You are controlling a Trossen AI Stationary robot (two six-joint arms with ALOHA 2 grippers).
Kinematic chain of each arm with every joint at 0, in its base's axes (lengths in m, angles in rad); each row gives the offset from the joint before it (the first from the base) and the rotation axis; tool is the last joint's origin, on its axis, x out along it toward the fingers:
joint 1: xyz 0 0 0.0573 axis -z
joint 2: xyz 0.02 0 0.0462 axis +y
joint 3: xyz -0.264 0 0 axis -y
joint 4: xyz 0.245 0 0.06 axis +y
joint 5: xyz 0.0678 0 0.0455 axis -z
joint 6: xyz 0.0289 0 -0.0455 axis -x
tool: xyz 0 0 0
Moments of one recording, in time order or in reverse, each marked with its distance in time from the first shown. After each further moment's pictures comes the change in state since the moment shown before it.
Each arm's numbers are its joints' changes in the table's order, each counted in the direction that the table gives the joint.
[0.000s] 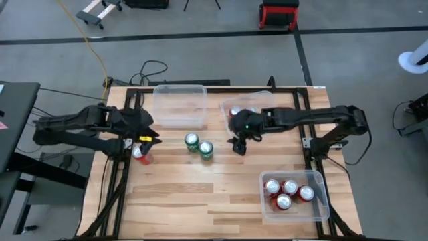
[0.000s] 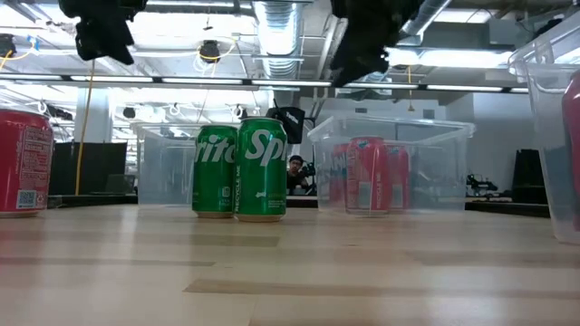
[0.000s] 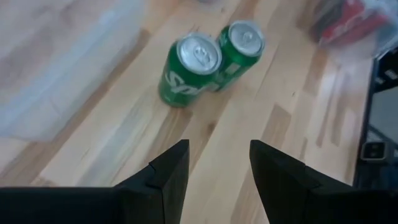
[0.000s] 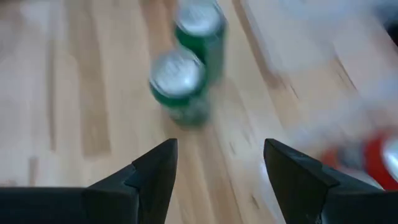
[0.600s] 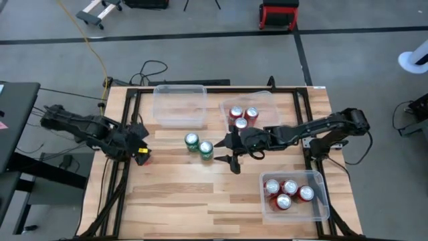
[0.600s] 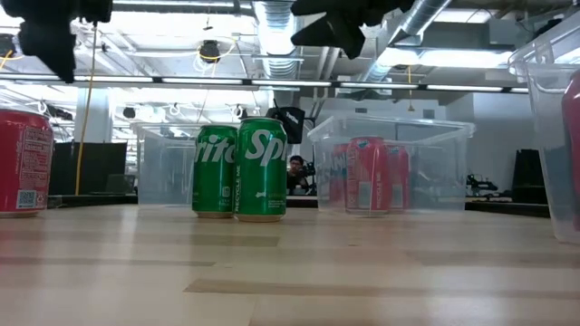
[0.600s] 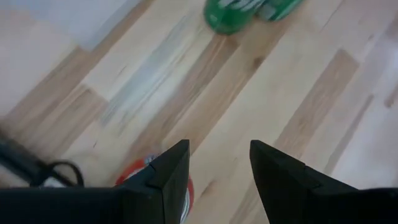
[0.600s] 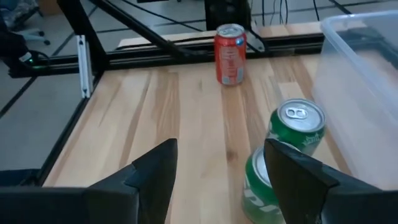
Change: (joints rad) left arm 0.367 0.056 0.000 0.285 -0.227 0.425; right arm -0.160 0.001 -0.223 -0.652 -0.003 0.077
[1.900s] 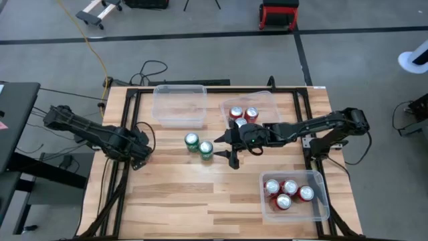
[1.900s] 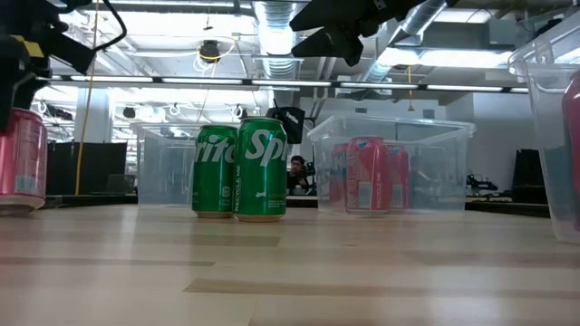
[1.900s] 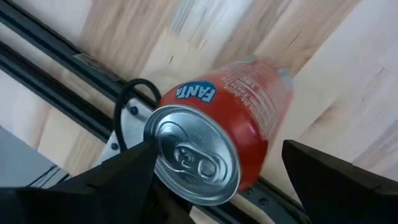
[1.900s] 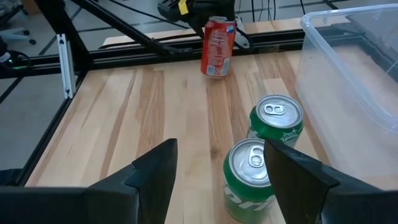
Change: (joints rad) left arm 0.006 0.163 -0.147 0.218 0.116 -0.058; right arm 0.047 0.000 0.000 0.015 -0.006 0.009
